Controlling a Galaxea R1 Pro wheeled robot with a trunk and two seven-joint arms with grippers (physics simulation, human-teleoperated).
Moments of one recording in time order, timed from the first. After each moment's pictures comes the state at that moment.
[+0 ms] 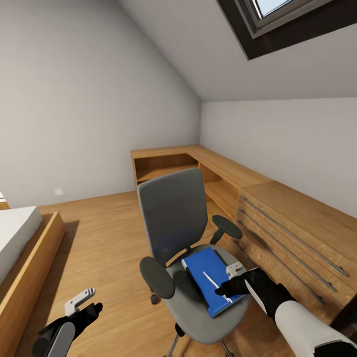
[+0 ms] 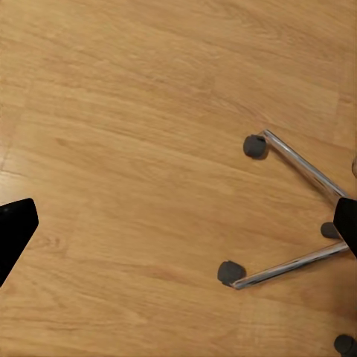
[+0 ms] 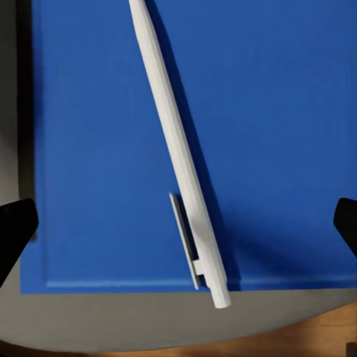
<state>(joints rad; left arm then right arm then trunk) -0.11 0.04 0.14 -1.37 0.63 0.64 0.48 -0.72 -0.09 0.22 -0.44 0.09 0.51 0.44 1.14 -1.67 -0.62</state>
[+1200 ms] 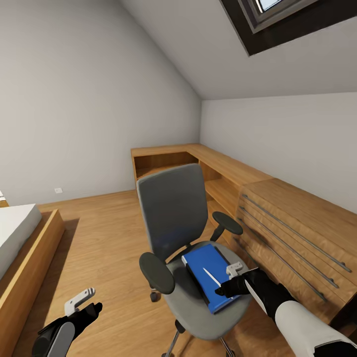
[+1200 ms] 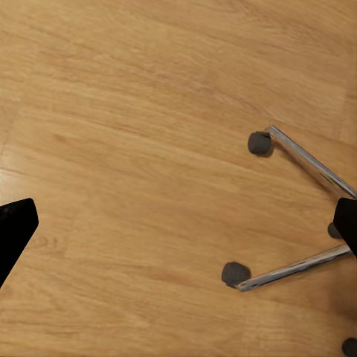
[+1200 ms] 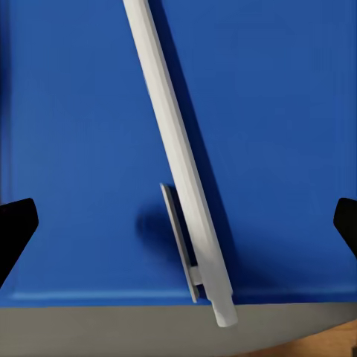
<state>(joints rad) -0.11 0.04 0.15 -1.37 0.63 0.64 0.47 -0.72 -0.09 0.22 -0.44 0.09 0.51 0.43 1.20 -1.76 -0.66</state>
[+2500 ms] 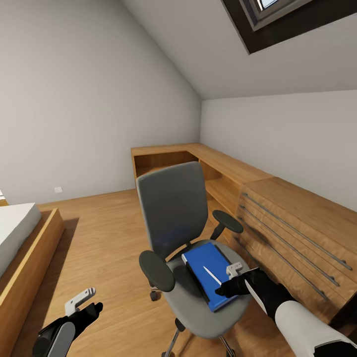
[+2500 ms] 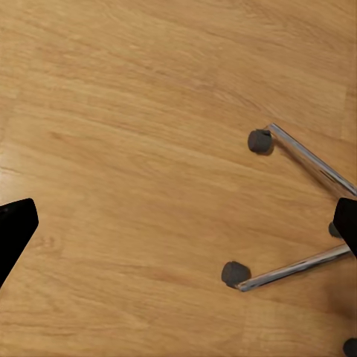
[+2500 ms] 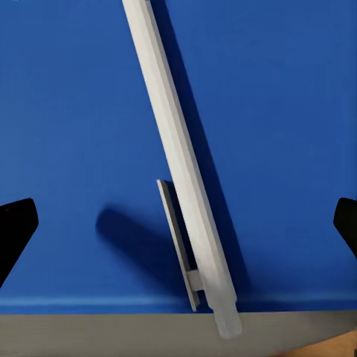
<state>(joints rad) -0.11 0.04 0.14 -1.37 0.63 0.63 0.47 -0.72 -0.09 0.22 -0.44 0.09 0.51 0.43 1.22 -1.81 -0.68</state>
